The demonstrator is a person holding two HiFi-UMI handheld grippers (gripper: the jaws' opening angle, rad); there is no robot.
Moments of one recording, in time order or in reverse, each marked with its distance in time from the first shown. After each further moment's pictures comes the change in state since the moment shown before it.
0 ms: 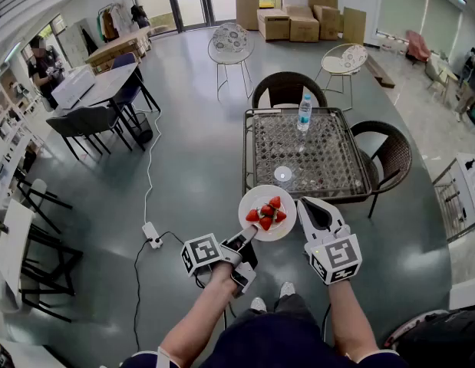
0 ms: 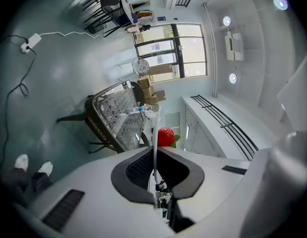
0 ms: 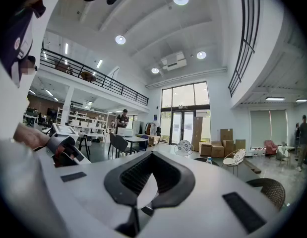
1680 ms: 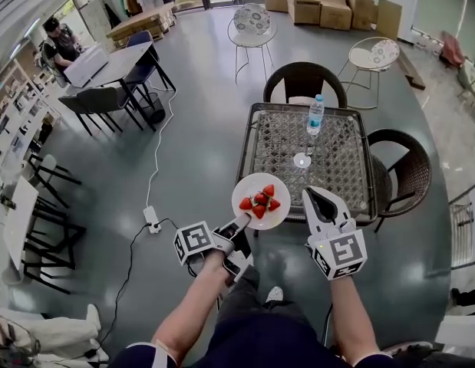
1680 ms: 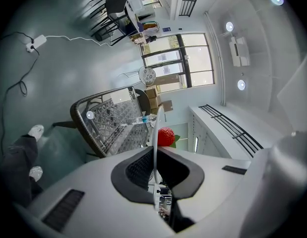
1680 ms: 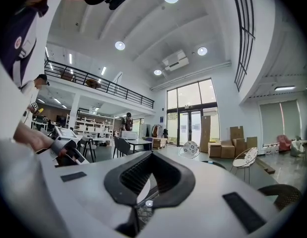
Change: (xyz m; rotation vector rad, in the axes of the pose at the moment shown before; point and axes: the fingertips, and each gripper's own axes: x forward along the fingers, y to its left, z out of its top) left arm 0.118 0.009 0.055 -0.036 -0.139 0.080; right arm 0.078 -0.128 -0.020 0.028 -0.044 0.118
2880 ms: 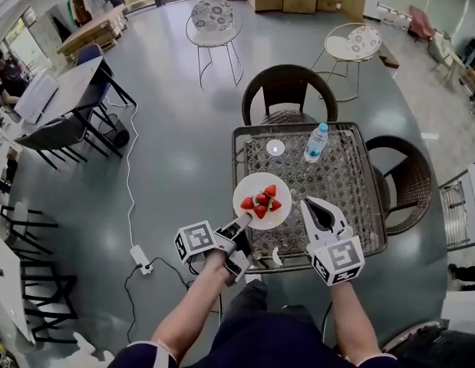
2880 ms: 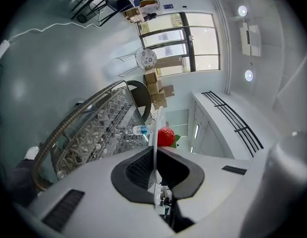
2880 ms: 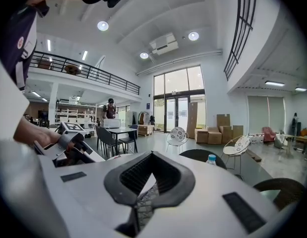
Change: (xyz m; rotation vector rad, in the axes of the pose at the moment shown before) left arm 0.167 0.011 0.177 0.014 0.225 0.002; right arm 0.190 -0.087 -0.048 0.057 0.171 -0.157
